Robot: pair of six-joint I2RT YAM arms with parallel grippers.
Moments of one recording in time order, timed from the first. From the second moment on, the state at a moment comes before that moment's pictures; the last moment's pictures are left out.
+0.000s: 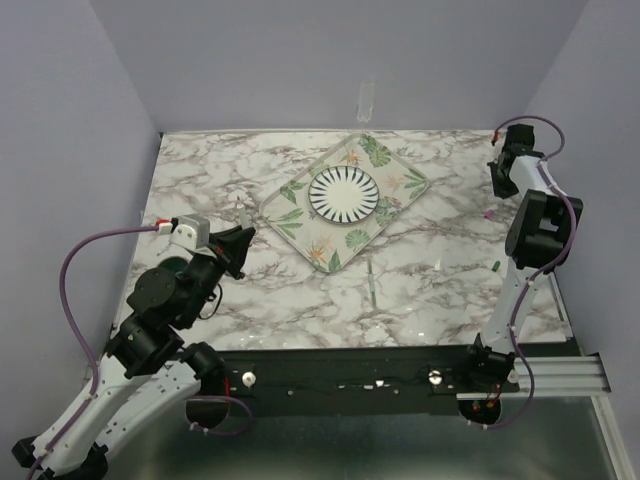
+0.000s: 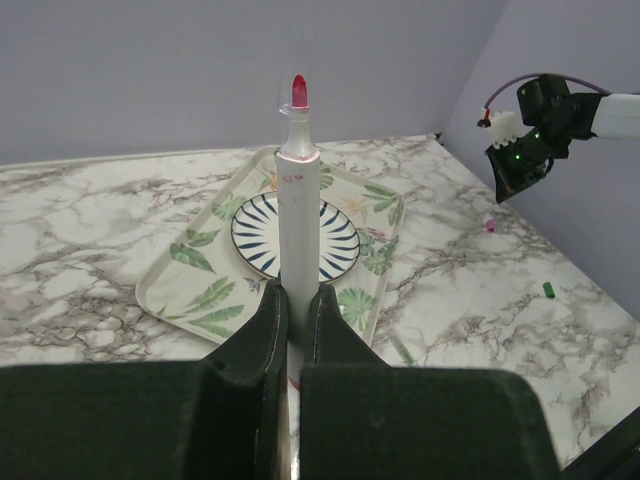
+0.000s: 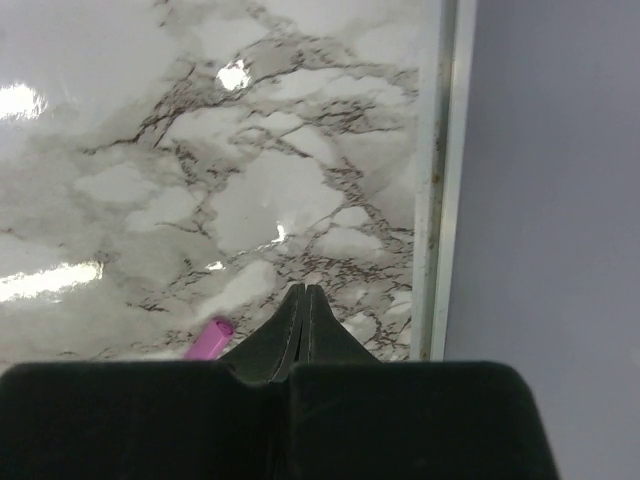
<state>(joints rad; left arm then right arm) -0.73 0.40 0.74 -0.23 -0.25 -0.22 -0.24 2.20 1.80 -0.60 0.21 -0.34</state>
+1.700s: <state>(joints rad) -0.73 0.35 0.74 -0.23 -0.25 -0.22 -0.18 2.15 1.61 -0.63 0.20 -0.52</state>
